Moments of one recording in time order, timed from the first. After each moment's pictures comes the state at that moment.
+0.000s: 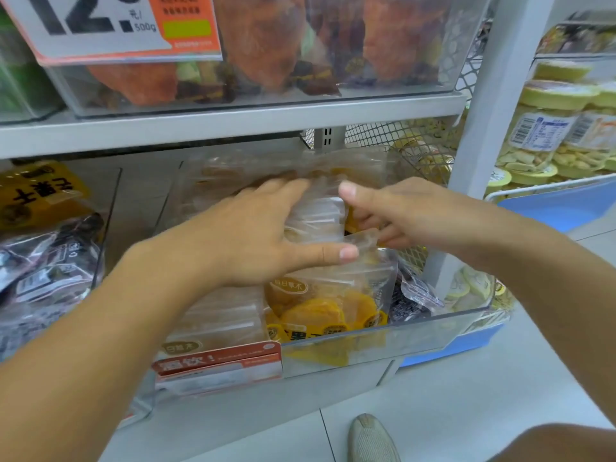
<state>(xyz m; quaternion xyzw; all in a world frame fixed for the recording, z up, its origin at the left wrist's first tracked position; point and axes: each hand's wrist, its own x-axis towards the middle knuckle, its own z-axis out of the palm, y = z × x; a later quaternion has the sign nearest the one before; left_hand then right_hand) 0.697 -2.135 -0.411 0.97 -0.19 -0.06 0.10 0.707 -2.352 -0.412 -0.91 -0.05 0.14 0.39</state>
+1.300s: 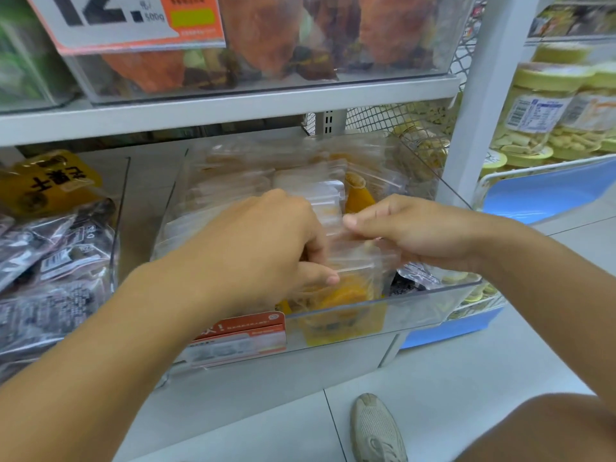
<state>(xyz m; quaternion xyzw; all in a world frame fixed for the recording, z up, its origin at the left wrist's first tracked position) 0.657 -2.145 -0.412 0.95 -0.26 0.00 0.16 0.695 -2.358 -0.439 -0.83 -0.14 0.25 0.48</state>
